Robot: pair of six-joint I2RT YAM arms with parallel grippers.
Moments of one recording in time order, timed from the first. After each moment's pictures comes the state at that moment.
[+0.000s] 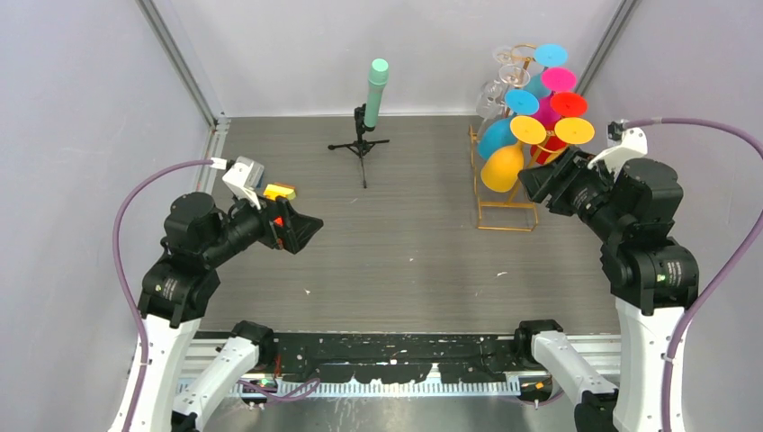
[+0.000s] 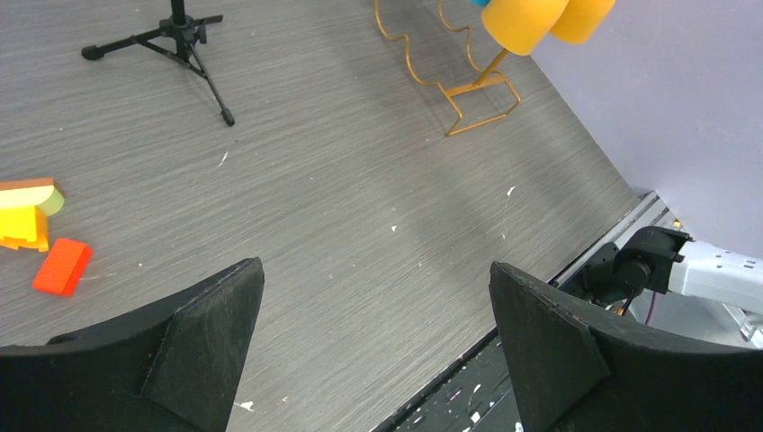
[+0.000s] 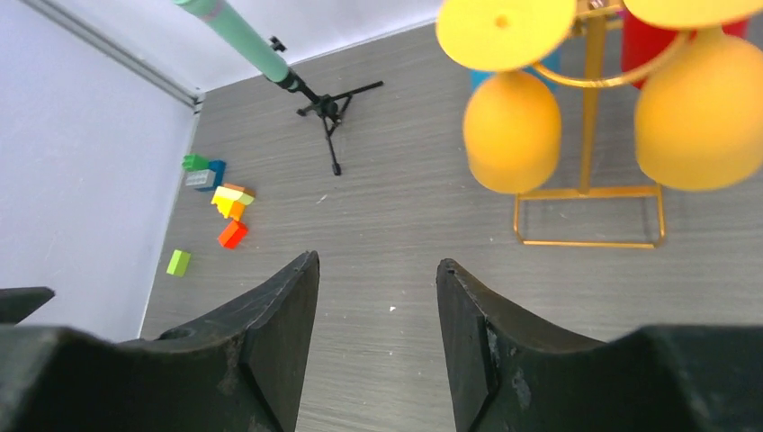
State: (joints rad) left arm -0.29 0.71 1.17 -0.74 0.41 -0.25; right arm 0.05 0.84 1.49 -0.95 -0.16 0.45
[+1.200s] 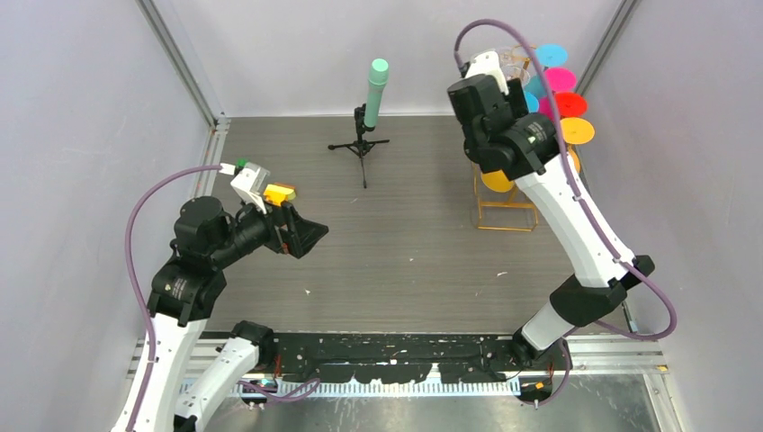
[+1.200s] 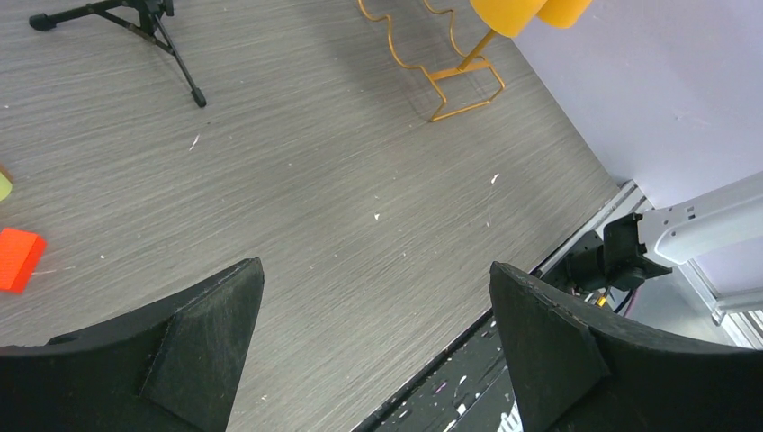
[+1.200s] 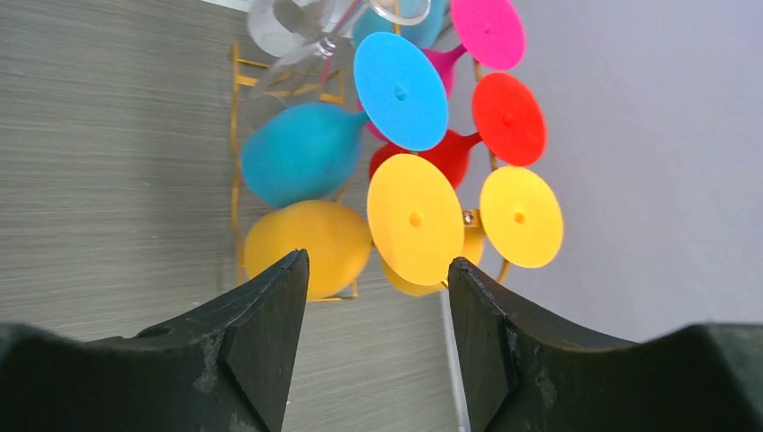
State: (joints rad) left arm -0.29 0.68 1.07 -0.68 0.46 -0.29; right arm 0.63 1.59 2.10 -1.16 0.90 0.02
